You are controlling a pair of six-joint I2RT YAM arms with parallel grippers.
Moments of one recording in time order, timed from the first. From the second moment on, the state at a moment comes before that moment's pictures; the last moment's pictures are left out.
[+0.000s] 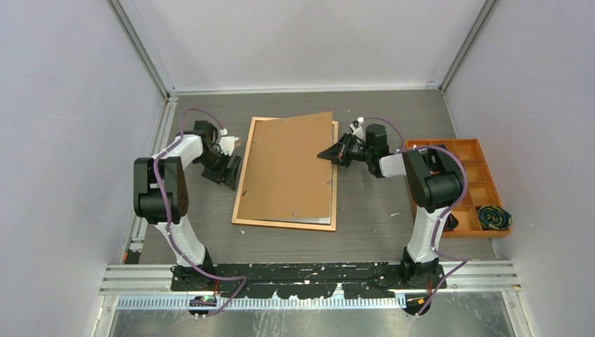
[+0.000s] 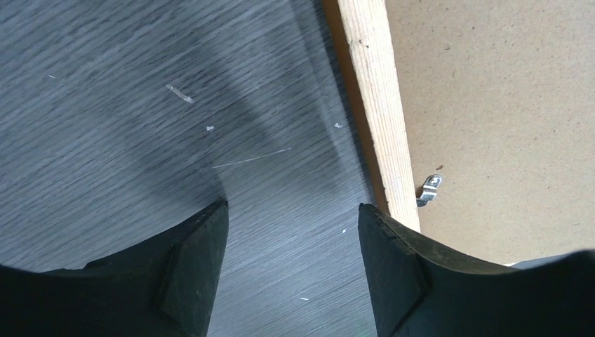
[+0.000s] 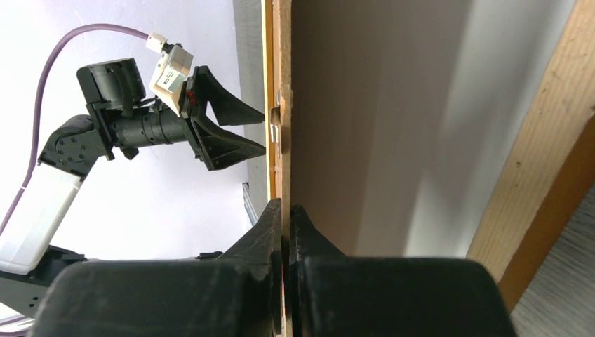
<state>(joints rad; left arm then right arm) 0.01 1.81 1.19 -0.79 0.31 0.41 0.24 1.94 0.90 0.60 -0.83 1.06</state>
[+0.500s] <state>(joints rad) -0.02 1.81 1.19 -0.77 0.30 0.41 0.30 1.91 0.94 0.39 -0.68 0.93</state>
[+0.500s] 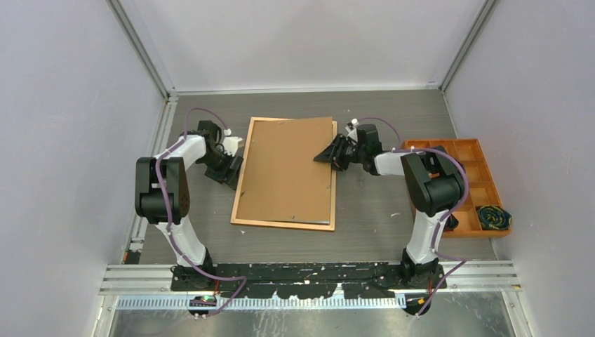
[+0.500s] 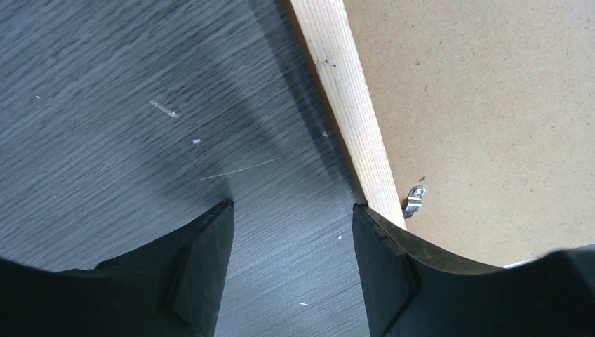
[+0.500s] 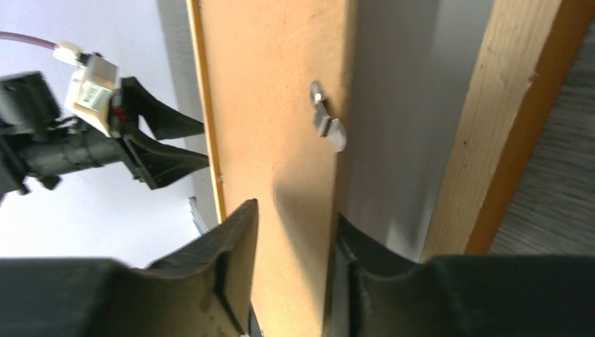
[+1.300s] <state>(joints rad) -0.03 1.79 1.15 -0.76 0.29 0.43 0.48 1.84 1.37 -0.59 -0.17 0.57</state>
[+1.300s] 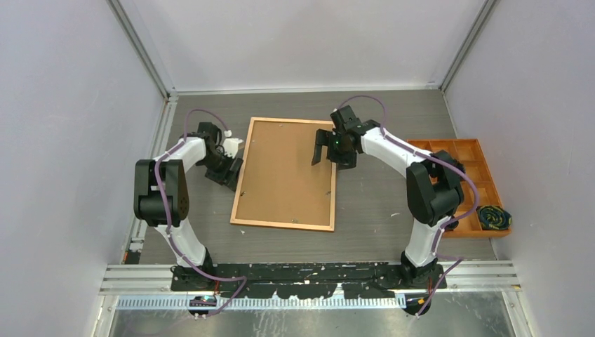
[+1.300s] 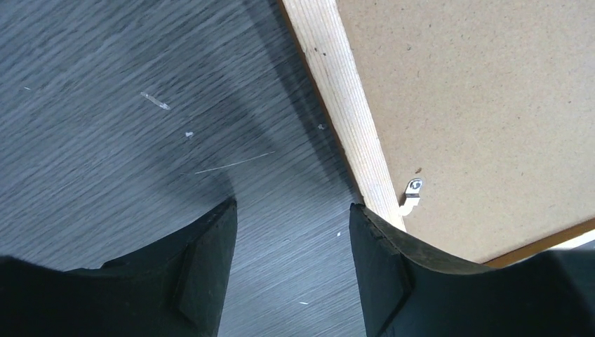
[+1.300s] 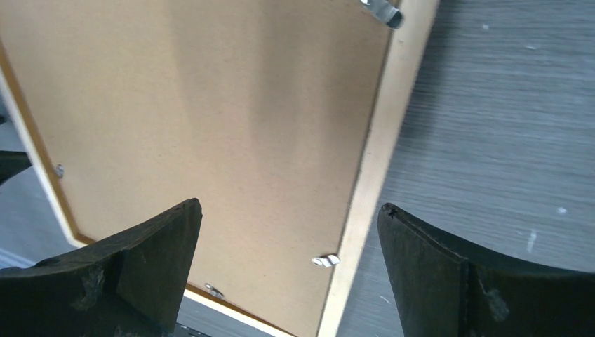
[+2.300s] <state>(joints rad) -0.03 1.78 1.16 -0.80 0.29 0.44 0.39 1.94 1.39 -0.44 -0.10 0.60</state>
